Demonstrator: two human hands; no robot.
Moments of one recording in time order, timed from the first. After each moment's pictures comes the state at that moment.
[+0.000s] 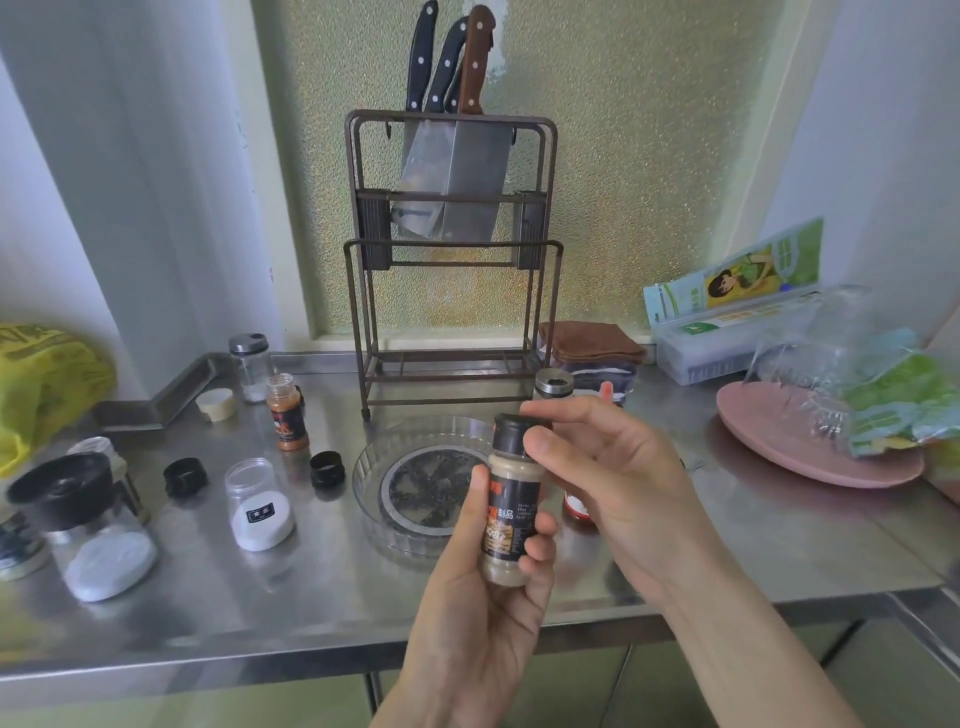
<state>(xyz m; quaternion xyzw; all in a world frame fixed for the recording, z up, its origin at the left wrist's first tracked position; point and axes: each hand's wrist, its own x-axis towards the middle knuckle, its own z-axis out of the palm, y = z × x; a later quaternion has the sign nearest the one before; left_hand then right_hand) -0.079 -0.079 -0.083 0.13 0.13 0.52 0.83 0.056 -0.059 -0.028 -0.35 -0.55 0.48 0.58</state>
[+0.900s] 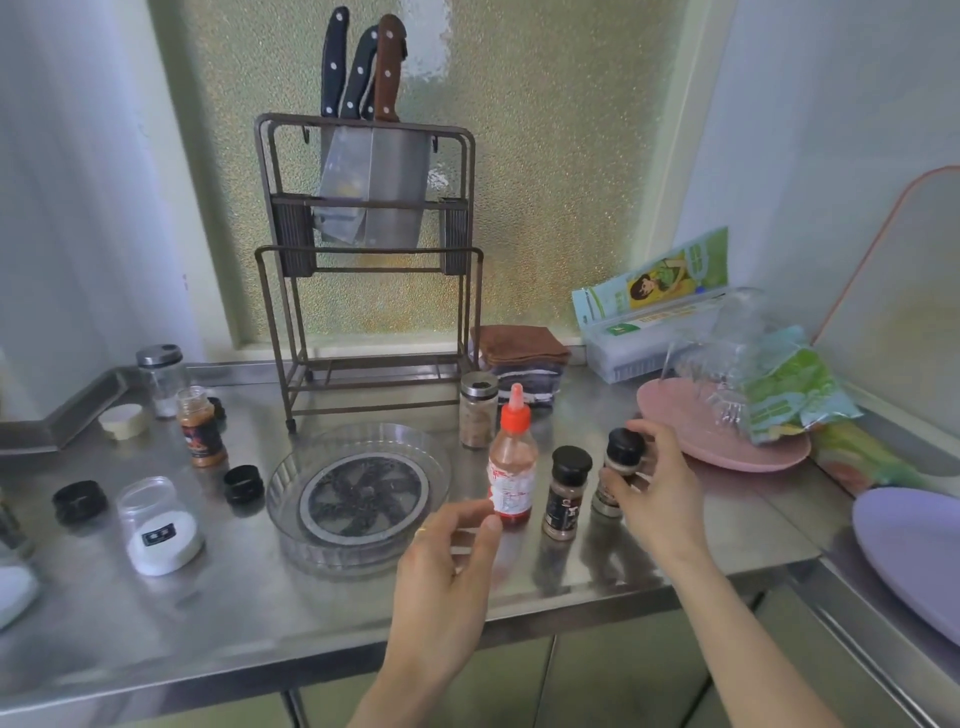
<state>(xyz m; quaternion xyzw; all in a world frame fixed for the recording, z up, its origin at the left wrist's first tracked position) -0.029 -0.052 -0.136 0.58 0.48 0.51 0.42 0.216 -0.007 -0.126 -0.65 -0.52 0.08 0.54</state>
